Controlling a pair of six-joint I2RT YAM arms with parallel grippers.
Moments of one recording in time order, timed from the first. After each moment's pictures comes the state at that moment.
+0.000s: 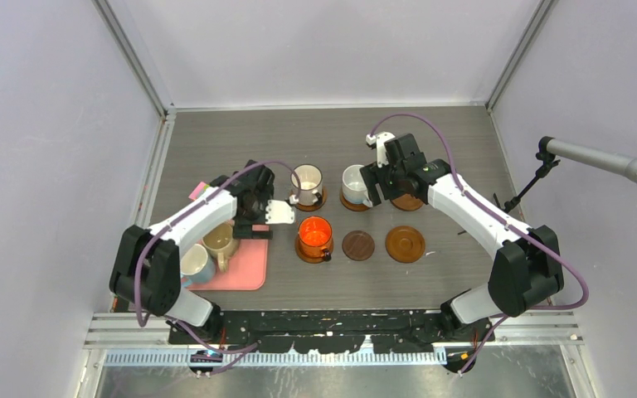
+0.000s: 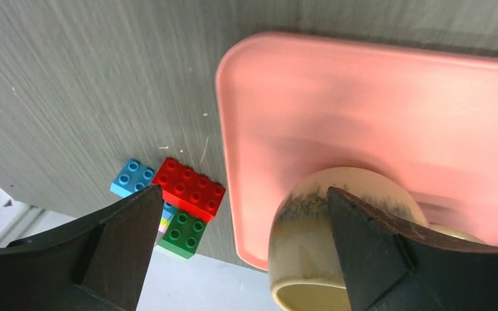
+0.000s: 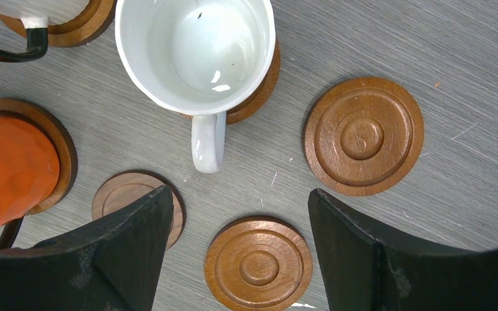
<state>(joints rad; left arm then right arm) -0.47 1.46 0.98 -0.78 -0.11 1.15 0.45 1.46 1.14 -0.57 0.02 -0.03</state>
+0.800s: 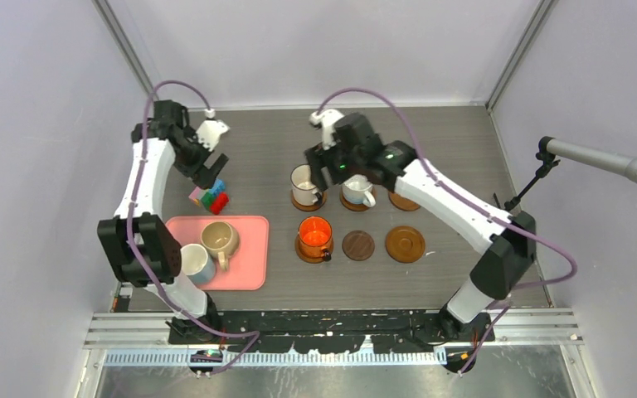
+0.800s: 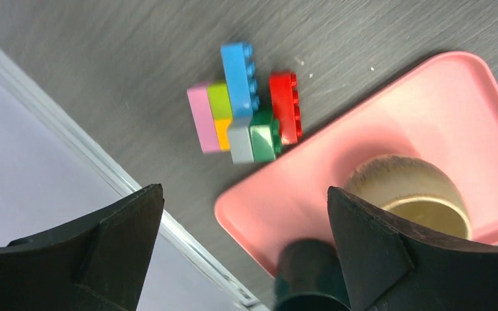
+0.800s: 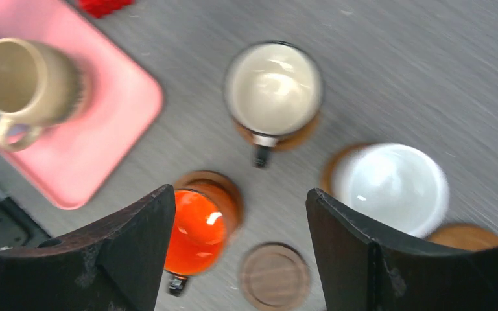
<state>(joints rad) 0.07 1.66 1.57 -1.03 0.20 0.82 0.69 1.59 1.53 -0.62 -0.04 0.09</state>
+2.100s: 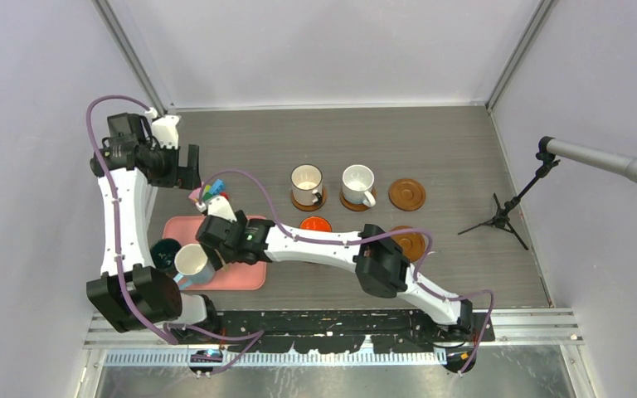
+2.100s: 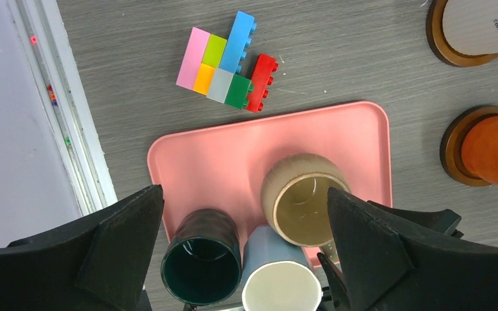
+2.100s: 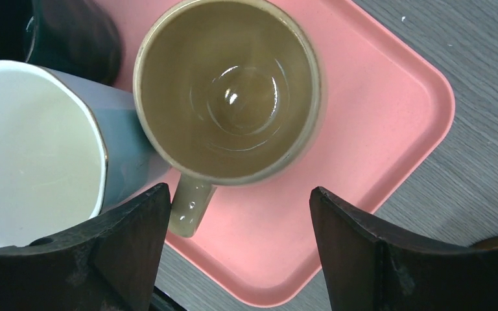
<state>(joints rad) 0.28 1.36 1.49 -1.08 0.29 0.34 1.32 2.36 2.16 -0.66 0.37 0.56</state>
